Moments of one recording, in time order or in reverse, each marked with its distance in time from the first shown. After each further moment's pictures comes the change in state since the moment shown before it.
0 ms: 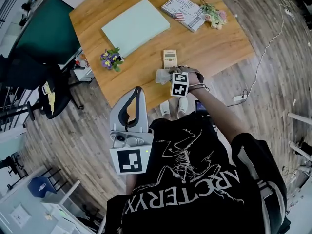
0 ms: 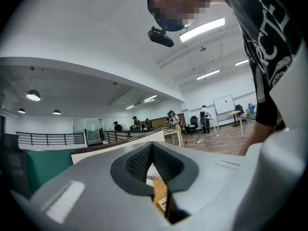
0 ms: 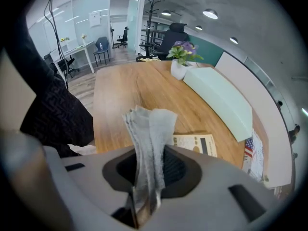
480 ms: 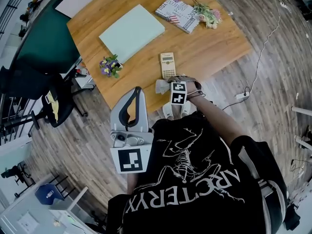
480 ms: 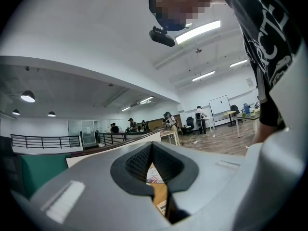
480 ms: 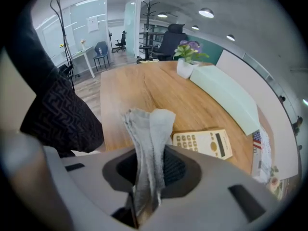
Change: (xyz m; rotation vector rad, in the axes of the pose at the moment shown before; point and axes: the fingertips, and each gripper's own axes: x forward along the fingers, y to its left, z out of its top) left arm 0.013 -0.009 0.010 0.024 -0.022 -0.046; right arm 0.010 0.035 -0.001 0.053 -0.035 0.022
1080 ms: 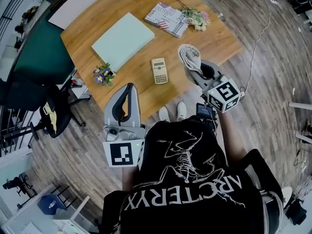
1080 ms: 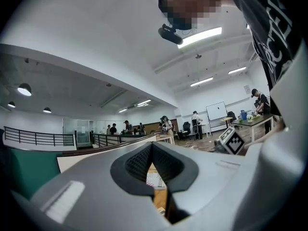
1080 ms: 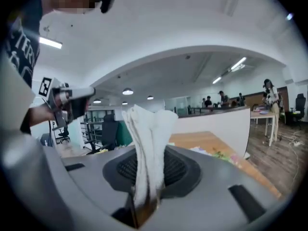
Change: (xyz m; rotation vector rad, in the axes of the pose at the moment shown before) left arm 0.023 -0.003 0.005 -0.034 -0.066 -0.049; right arm -0.315 -0.102 -0.019 0.714 -0.862 -0.521
